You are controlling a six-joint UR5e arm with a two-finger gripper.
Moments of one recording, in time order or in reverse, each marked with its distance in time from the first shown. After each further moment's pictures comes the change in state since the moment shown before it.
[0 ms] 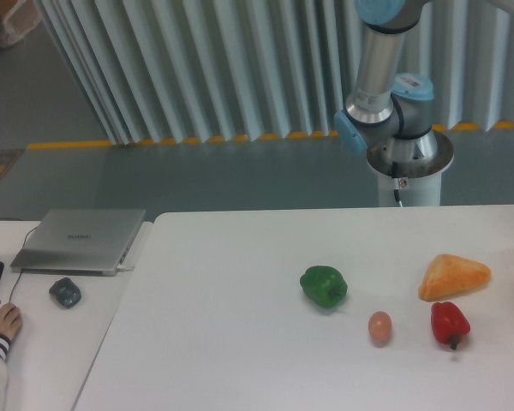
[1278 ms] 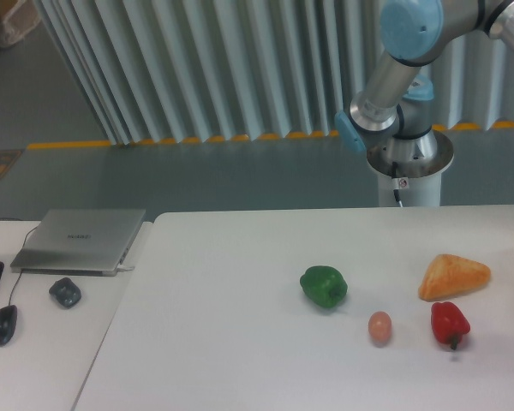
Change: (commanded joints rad) arm 0.098 -0.232 -0.011 0.534 0.307 0.424
